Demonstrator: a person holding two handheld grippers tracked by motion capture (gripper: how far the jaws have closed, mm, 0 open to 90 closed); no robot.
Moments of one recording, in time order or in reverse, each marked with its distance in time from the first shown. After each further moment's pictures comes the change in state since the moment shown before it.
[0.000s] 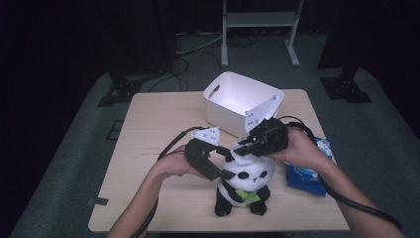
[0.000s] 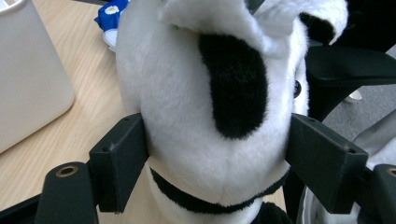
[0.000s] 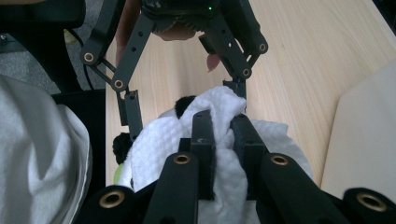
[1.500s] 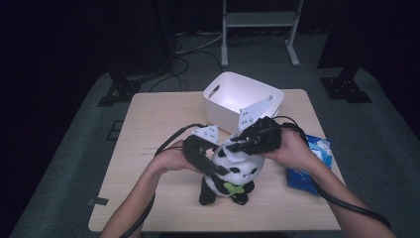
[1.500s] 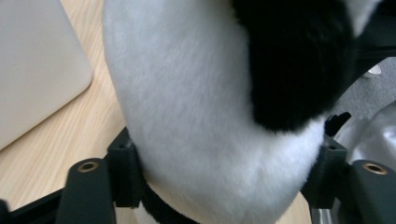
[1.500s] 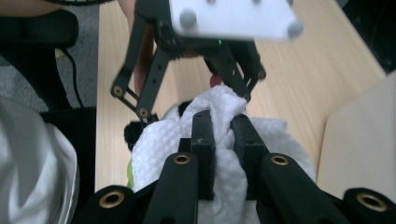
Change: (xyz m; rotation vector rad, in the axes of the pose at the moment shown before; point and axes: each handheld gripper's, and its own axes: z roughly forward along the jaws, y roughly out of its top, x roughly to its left) left arm 0.012 -0.003 -0.002 0.078 0.035 0.016; right arm 0.005 0.011 0.006 -0.064 -0.045 -0.014
